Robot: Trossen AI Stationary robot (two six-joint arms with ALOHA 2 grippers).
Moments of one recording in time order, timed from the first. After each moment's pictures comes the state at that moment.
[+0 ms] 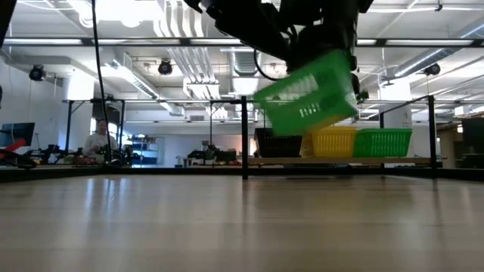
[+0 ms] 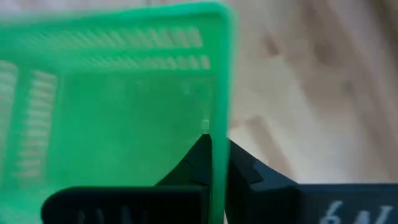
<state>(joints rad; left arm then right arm) -0.19 1.79 1.48 -0.45 -0.02 0.29 -0.10 1.65 1.30 -0.99 -0.14 0.45</state>
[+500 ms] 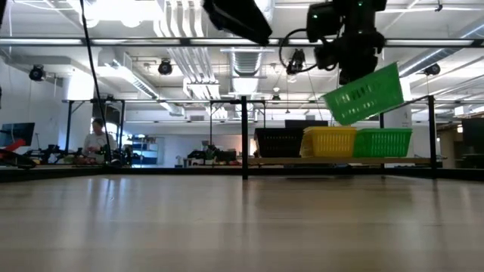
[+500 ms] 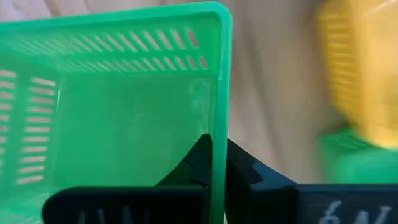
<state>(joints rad) -0.17 1.67 1.48 -0.53 -0.27 0.05 -0.42 1.49 1.30 -1.25 -0.10 -0.11</state>
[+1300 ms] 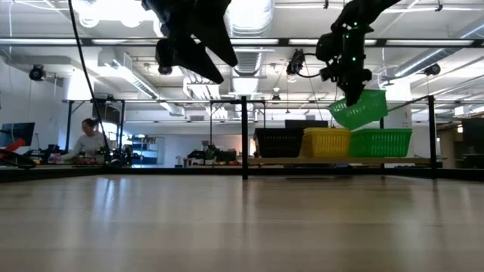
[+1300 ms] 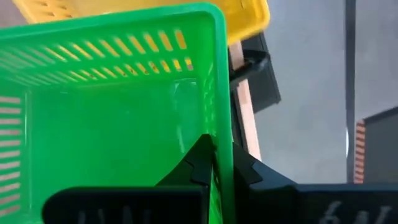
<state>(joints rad) -0.19 1.55 1.23 -0.52 -0.29 -0.62 -0.95 1.69 1.63 -1.28 0.09 -0.73</state>
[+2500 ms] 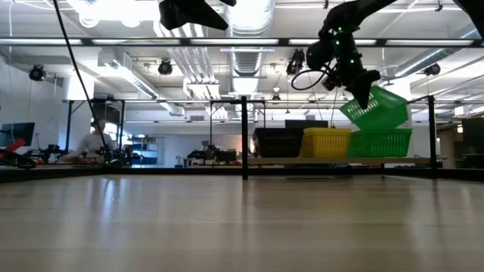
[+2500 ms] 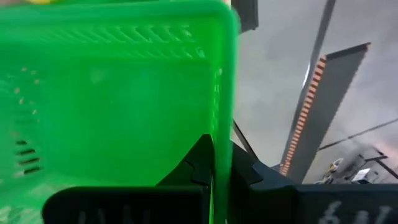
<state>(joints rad) -0.21 1.41 1.27 -0.48 -0.33 -0.43 -0.89 1.82 1.75 -1.52 0.43 -0.72</state>
